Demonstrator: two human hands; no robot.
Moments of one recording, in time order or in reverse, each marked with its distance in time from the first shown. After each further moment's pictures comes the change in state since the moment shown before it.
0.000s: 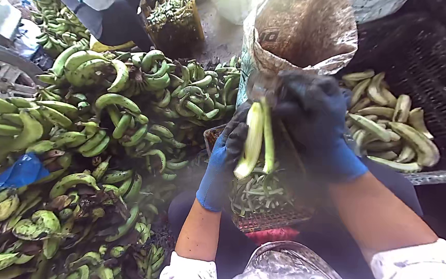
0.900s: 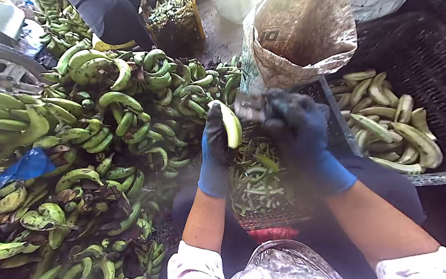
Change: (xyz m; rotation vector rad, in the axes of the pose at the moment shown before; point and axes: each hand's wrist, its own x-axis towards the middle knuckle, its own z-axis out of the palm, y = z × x) left_hand 0.012 -0.001 -0.003 -0.248 0.169 0.071; right_hand -0.024 -0.023 0.003 0.049 -0.081 0.015
